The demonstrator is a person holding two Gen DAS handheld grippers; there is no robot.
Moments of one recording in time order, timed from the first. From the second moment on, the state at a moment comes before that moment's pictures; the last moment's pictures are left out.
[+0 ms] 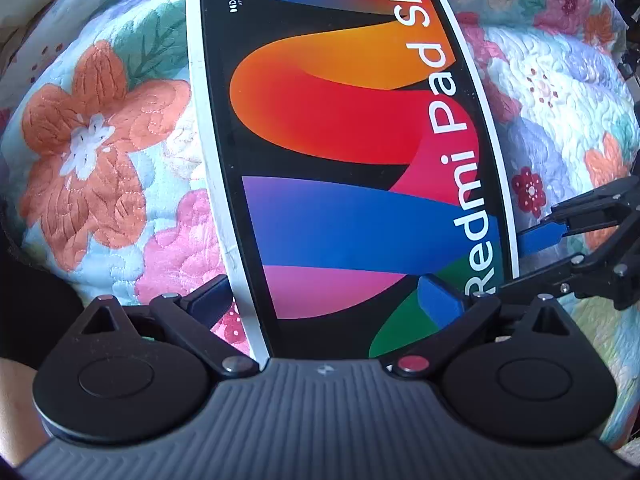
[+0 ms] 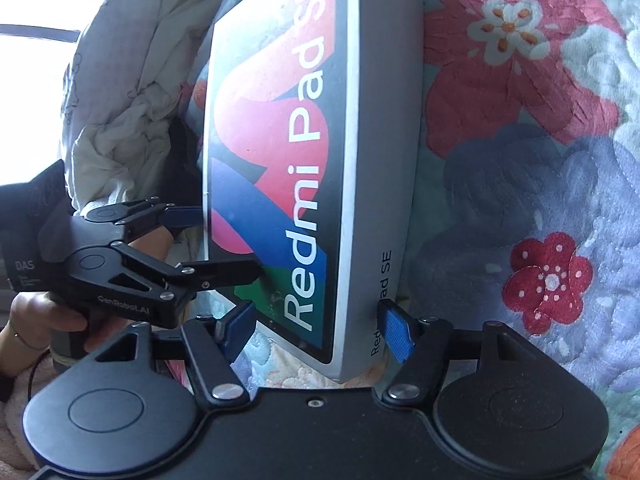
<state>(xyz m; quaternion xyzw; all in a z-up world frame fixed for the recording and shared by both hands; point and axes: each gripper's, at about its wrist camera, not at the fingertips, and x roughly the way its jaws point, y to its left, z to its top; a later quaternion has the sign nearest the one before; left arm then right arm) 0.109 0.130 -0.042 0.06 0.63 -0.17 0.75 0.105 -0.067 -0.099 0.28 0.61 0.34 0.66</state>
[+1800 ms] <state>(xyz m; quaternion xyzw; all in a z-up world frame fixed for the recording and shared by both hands) 0.120 0.119 -0.014 0.12 0.56 -0.16 0.80 0.106 -0.076 -0.094 0.25 0.58 0.36 0.68</state>
